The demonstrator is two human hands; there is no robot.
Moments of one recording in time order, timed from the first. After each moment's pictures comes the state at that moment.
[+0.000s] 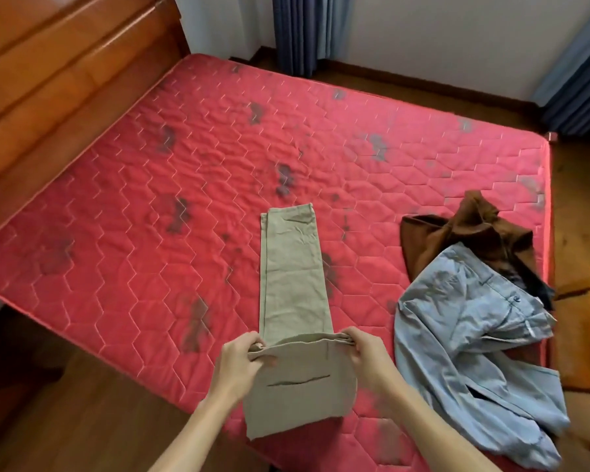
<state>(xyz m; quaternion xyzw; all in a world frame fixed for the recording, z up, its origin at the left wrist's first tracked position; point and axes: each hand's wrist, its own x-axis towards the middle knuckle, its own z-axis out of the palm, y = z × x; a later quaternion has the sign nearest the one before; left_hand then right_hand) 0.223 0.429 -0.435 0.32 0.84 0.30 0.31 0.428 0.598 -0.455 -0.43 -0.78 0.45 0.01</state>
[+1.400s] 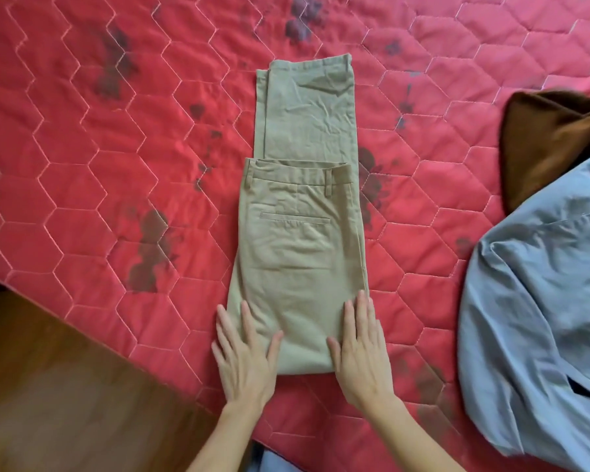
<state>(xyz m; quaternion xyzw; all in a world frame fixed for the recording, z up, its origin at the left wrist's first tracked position) 0.277 0.398 -0.711 0.26 0.94 -0.02 0.24 0.416 0.528 -0.707 -0.44 -0.85 0.24 -0.15</state>
